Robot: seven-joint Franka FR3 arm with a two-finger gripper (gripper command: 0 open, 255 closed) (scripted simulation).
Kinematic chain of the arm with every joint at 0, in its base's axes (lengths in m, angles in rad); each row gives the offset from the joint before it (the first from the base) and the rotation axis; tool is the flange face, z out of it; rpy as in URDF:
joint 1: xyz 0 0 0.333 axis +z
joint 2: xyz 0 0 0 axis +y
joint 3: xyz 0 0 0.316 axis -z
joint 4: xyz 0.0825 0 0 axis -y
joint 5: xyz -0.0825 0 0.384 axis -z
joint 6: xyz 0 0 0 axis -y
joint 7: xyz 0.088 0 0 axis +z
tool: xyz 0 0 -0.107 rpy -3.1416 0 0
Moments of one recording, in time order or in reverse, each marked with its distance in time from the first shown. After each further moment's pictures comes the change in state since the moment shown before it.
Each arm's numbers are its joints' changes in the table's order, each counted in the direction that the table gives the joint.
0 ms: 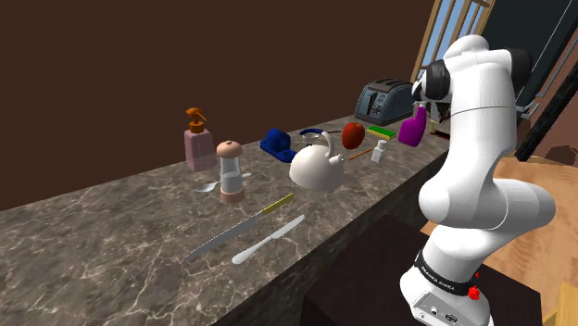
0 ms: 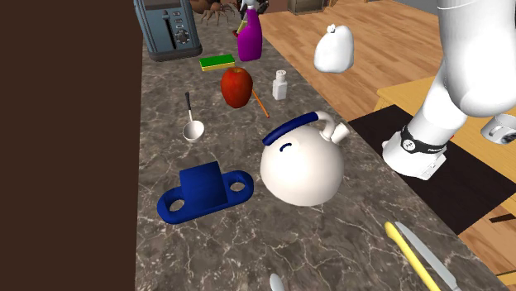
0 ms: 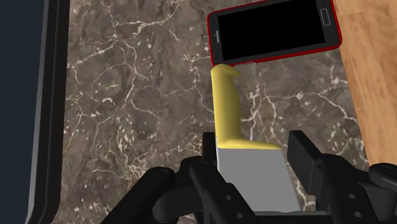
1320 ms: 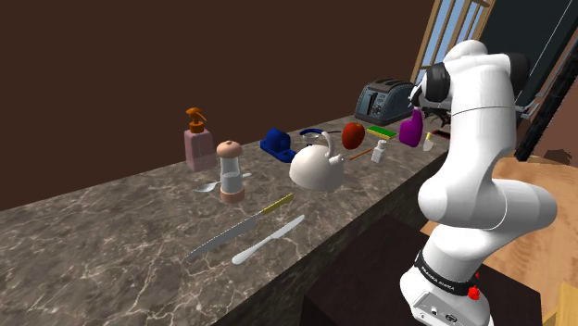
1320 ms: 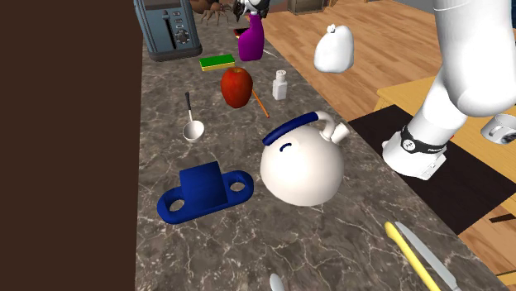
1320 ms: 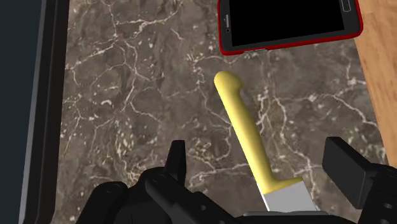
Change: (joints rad) arm -0.042 0.030 -0.052 -0.005 -0.012 0.070 0.007
